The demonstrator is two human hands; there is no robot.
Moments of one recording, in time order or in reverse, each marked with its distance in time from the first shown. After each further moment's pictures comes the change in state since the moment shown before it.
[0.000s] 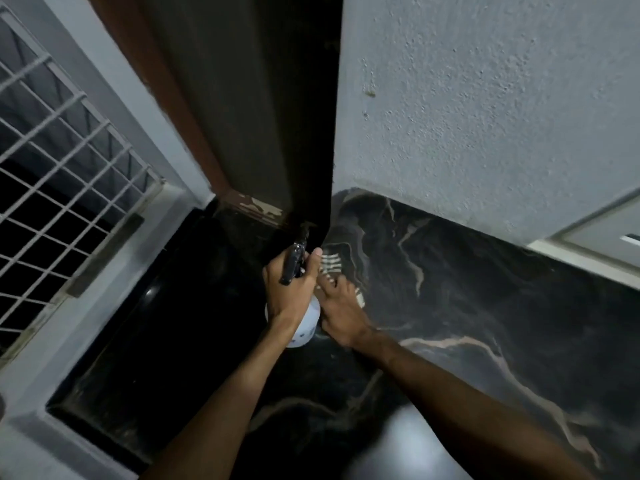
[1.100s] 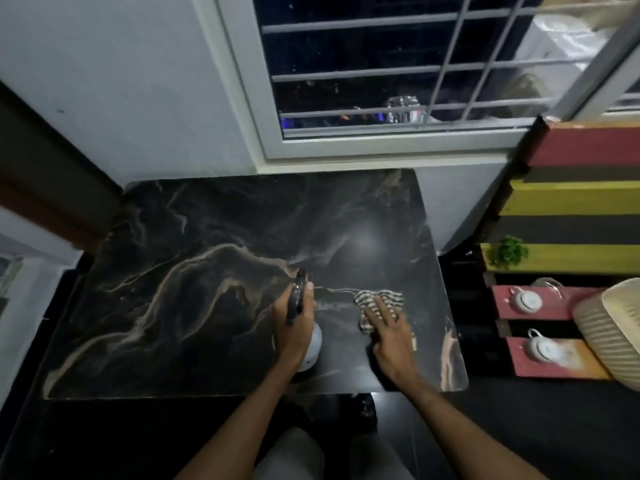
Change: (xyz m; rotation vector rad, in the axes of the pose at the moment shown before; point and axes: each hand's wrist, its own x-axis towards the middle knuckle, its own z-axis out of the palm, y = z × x) left_hand -0.507 0.131 0.232 -0.104 -0.388 0.107; right_hand -0.646 0.172 -0.025 0.233 0.322 0.825
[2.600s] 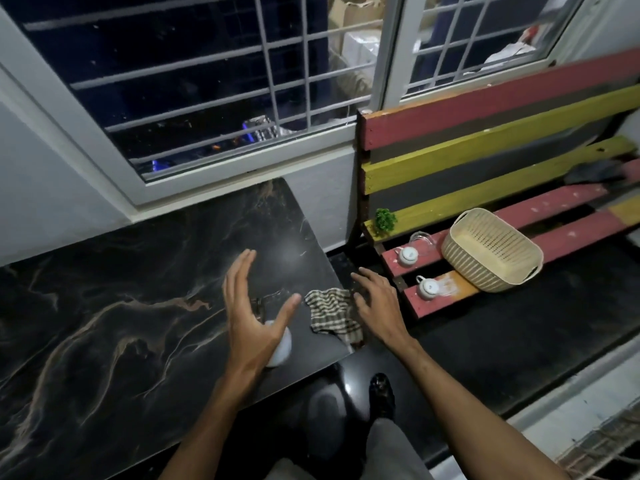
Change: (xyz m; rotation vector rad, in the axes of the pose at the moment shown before) left_hand -0.077 0.122 0.040 0.044 -0.453 0.471; right_hand -0.079 0.094 -0.122 0.222 0.390 0.215
